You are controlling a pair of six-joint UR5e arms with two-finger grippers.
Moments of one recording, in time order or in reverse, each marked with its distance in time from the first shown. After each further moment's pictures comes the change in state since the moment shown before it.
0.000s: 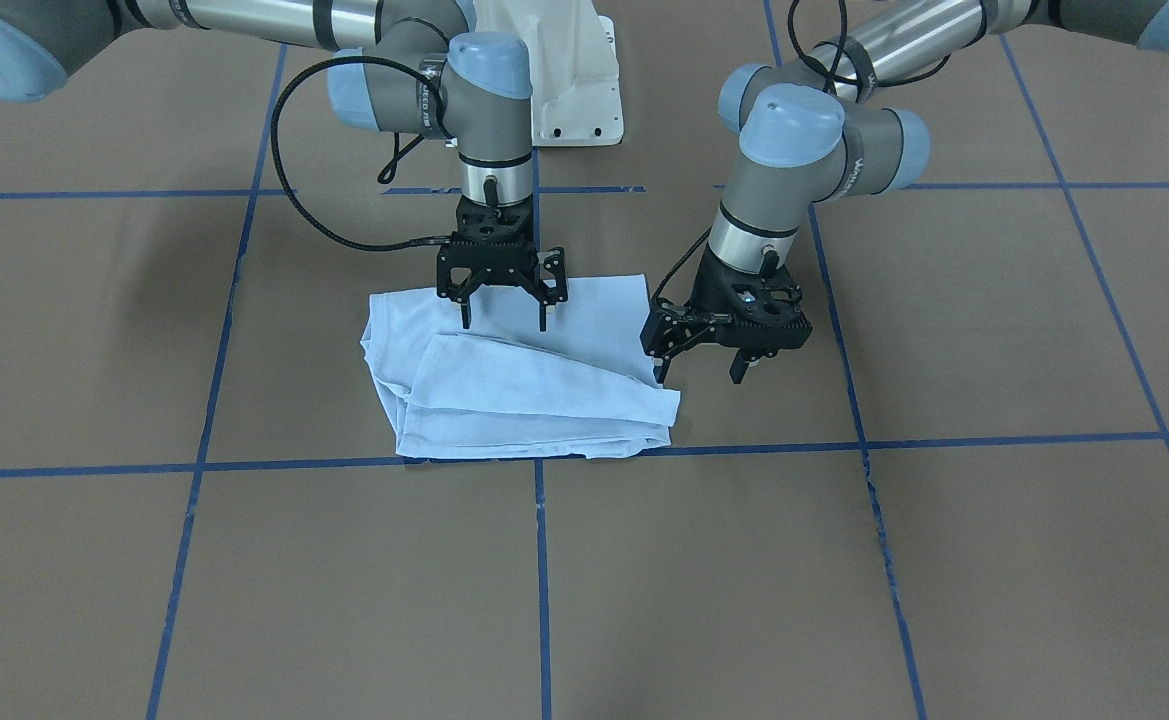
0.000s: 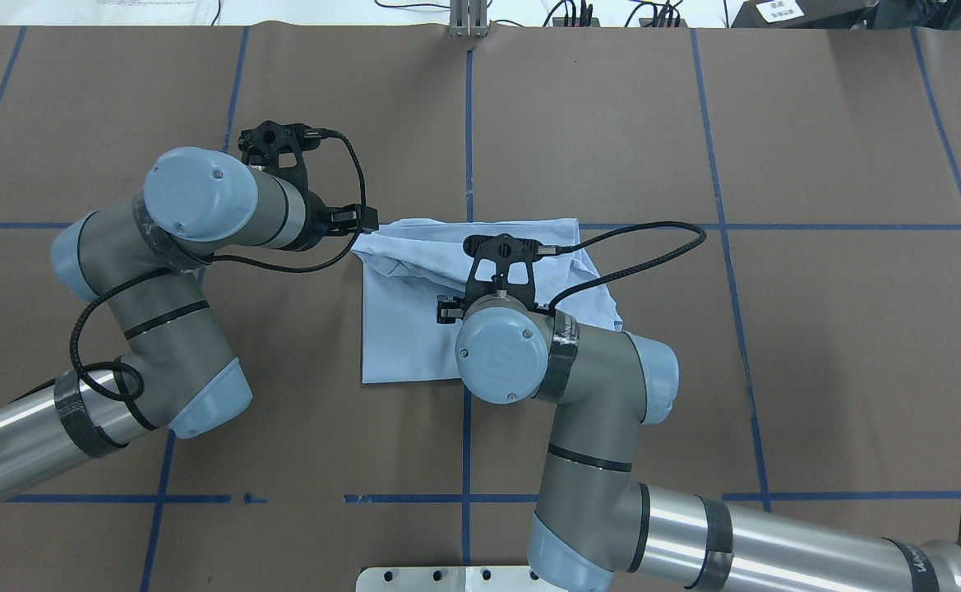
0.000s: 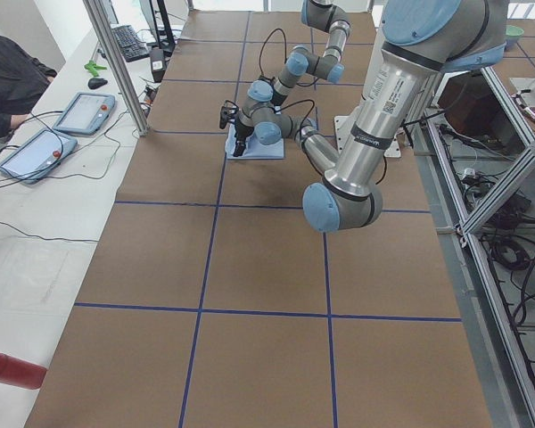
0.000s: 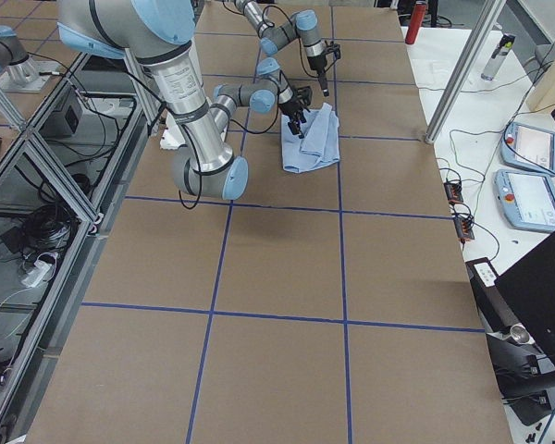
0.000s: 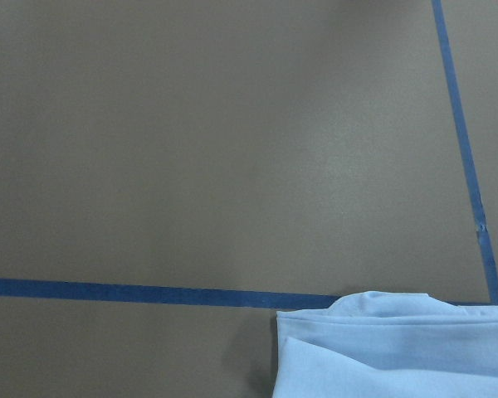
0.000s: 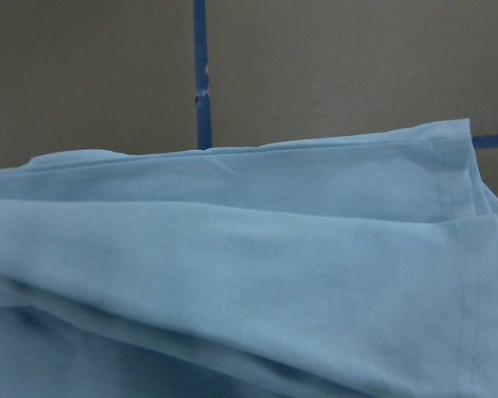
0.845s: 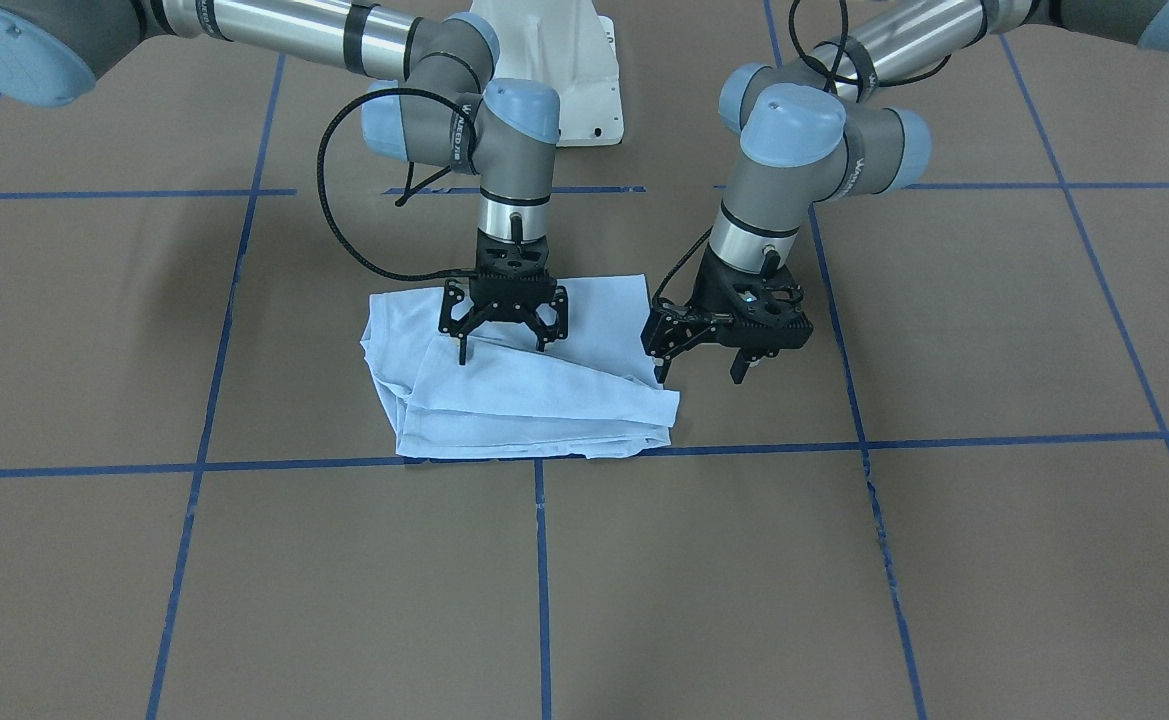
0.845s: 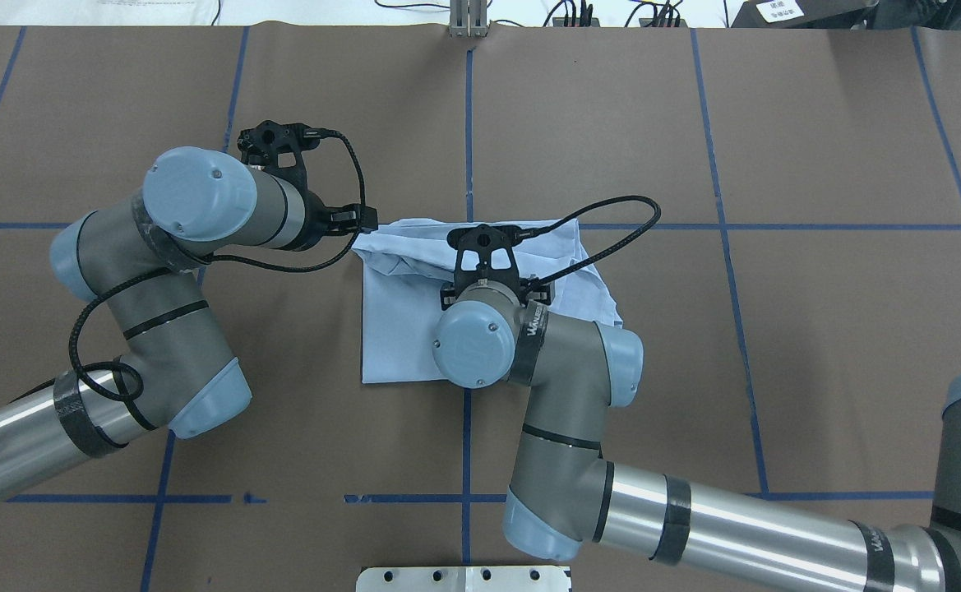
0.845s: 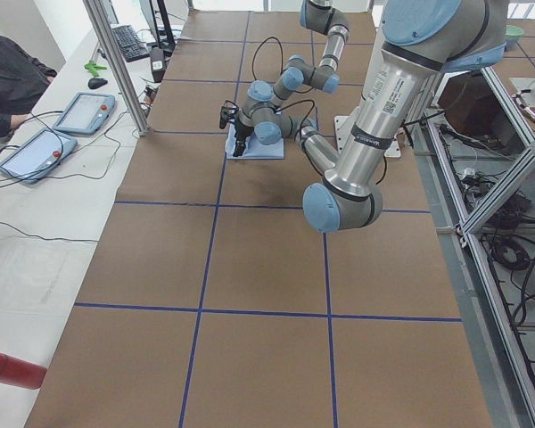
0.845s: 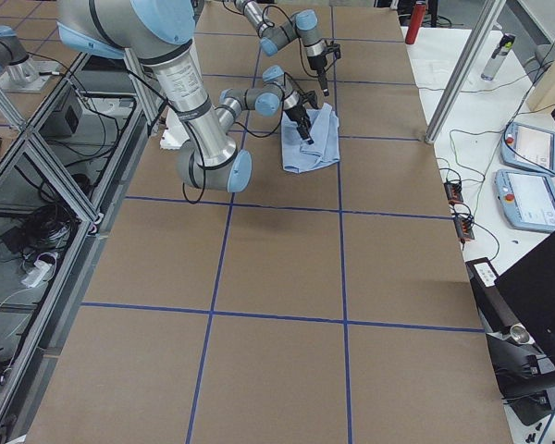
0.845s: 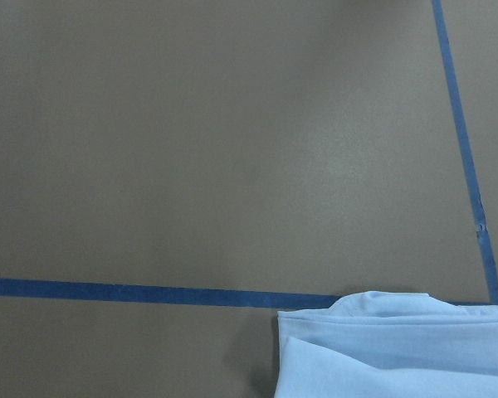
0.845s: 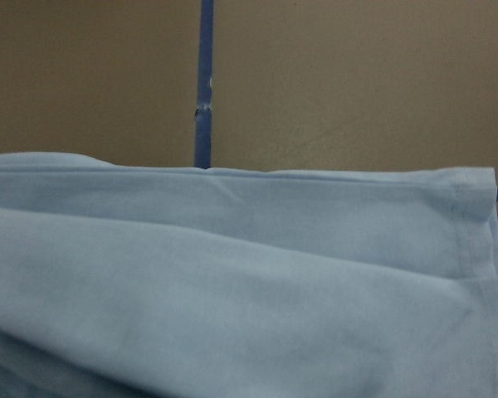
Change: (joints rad) left arm -0.001 0.001 -0.001 0.000 0.000 0.000; right arm 0.047 0.060 -0.149 -0.012 -0.078 -0.173
